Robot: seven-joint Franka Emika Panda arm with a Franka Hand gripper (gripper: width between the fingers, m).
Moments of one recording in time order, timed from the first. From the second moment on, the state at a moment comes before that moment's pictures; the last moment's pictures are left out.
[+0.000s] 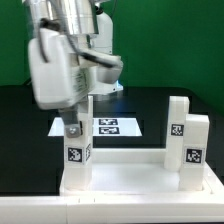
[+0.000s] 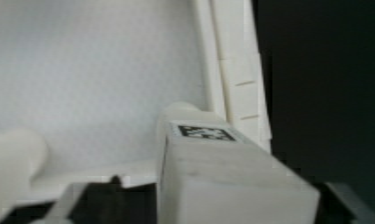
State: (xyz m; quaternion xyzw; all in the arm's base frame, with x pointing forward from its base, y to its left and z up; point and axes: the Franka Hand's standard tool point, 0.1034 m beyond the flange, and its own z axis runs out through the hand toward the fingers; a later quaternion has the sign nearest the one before) arm 0.628 -0.047 0.109 -0.69 0.71 -0.02 0.10
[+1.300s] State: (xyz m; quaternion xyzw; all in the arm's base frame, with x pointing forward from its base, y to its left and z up) arm 0.627 -0.045 0.105 -0.91 0.41 -0.02 0.05
